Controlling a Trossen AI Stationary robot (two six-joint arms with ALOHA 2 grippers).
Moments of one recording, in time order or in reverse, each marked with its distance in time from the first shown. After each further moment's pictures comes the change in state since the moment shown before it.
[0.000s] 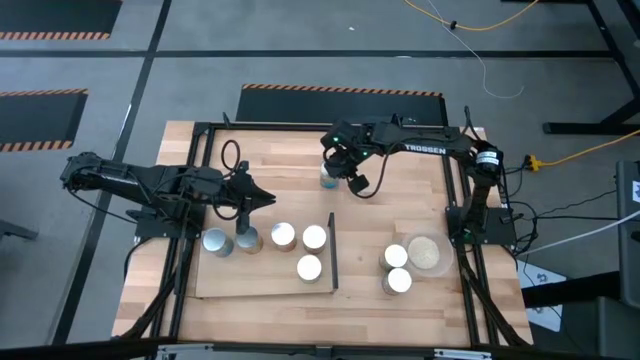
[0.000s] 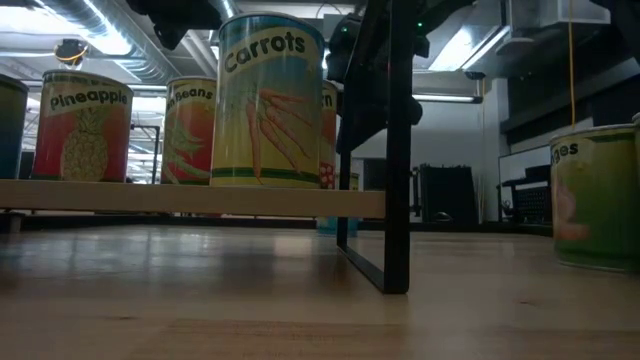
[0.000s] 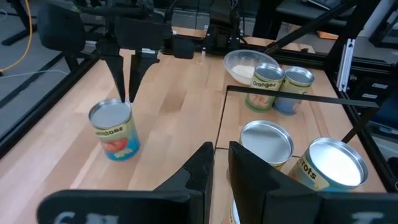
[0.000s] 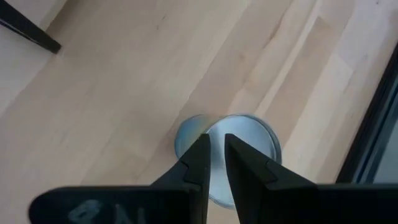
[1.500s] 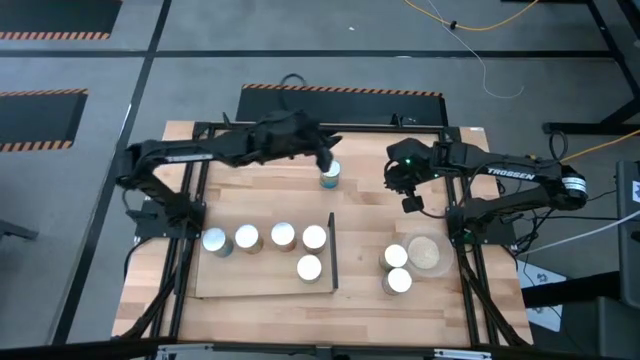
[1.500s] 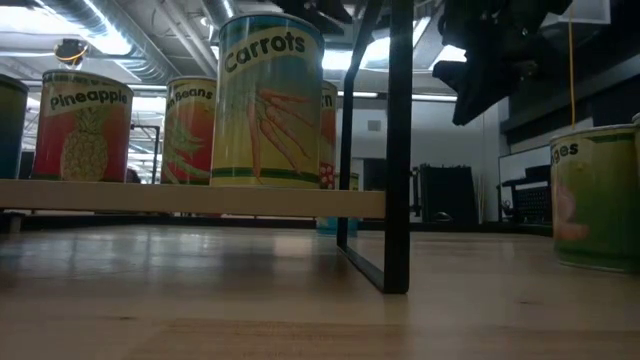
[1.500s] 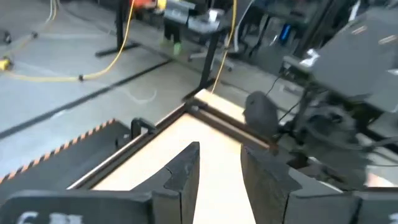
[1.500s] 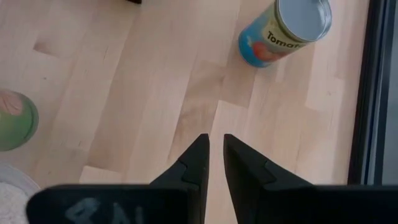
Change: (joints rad) left arm 0.352 0.680 0.624 0.204 -0.013 -0.107; right arm 0.061 -0.704 -0.561 -0.082 0.123 0.363
